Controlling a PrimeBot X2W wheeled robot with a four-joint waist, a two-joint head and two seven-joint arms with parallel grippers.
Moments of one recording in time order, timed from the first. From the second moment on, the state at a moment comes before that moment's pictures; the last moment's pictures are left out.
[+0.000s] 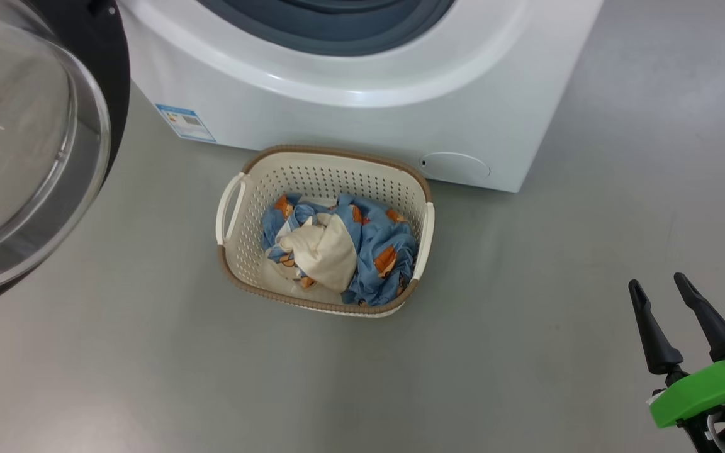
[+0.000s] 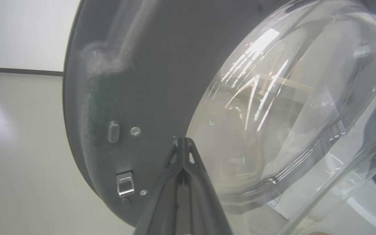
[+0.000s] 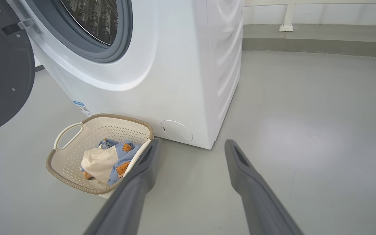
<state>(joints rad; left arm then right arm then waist) -0.49 0.39 0.49 0.75 -0.46 -0.13 -0.26 -0.14 -0.34 0.03 0.29 0.40 0.13 -0.25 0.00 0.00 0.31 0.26</state>
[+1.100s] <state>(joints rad) -0.07 0.21 0.17 0.35 -0.48 -0.13 -0.26 -0.03 -0.31 0.03 0.29 0.42 0.13 -0.25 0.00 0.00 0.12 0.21</state>
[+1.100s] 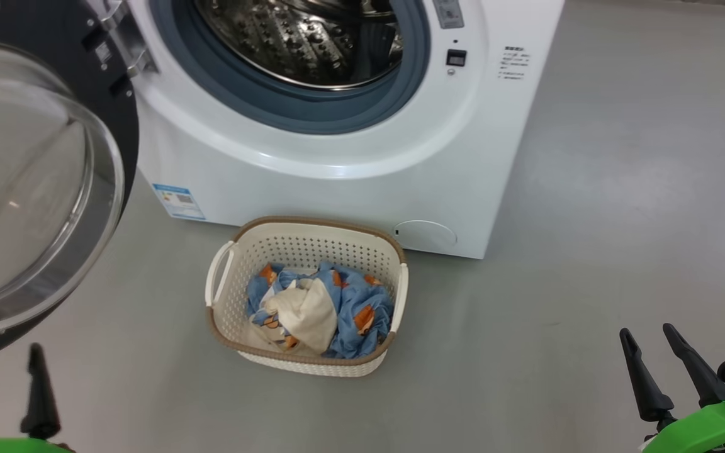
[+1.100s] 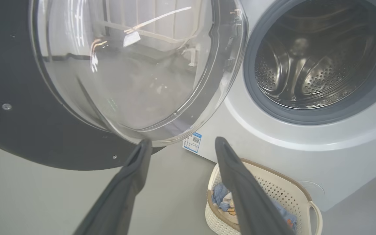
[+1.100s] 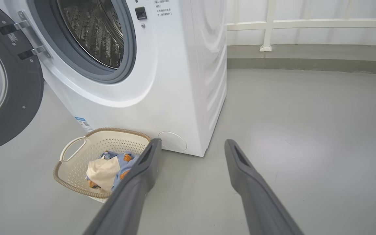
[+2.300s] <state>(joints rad) -0.06 0.23 -0.09 0.28 -0.48 -0.13 -0.26 -0.03 -0.30 0.02 0.27 0.42 0.13 -0.25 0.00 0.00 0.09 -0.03</state>
